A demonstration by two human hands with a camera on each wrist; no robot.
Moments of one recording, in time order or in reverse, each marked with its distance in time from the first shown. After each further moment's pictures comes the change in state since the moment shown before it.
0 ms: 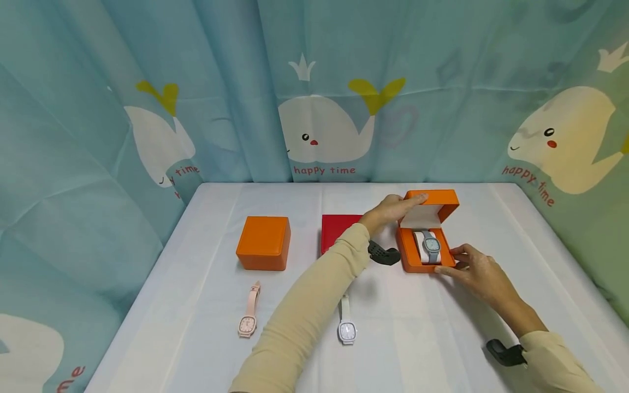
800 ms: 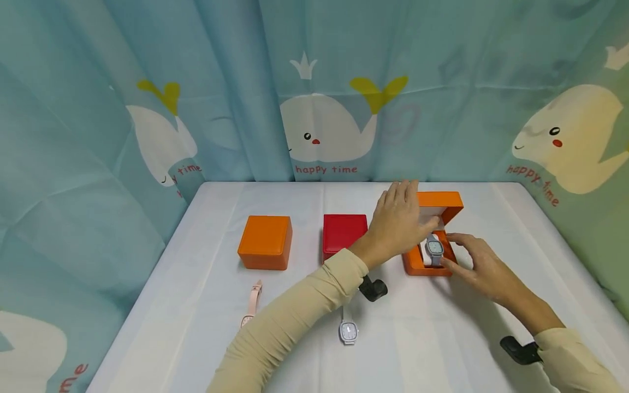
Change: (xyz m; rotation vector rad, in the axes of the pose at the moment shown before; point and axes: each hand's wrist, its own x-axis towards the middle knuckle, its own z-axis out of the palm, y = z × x) left_hand -0.066 0.019 0.015 1.066 0.369 0.431; right_hand 0.007 -0.007 -0.014 0.039 0.020 -0.272
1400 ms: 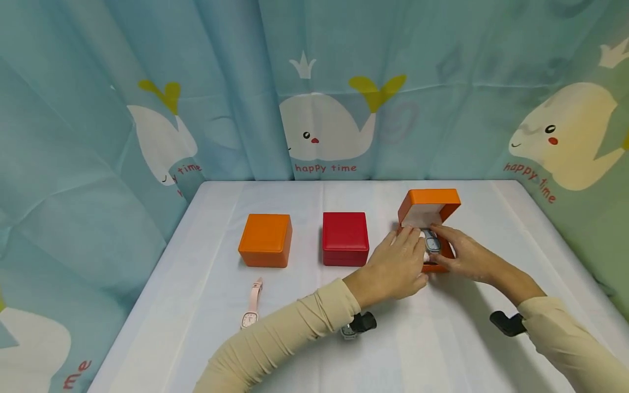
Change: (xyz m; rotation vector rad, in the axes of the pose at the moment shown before) left_hand -0.066 0.018 0.016 0.427 -0.243 0.305; right_hand 0.032 -0.008 -0.003 0.023 -0.277 0.037
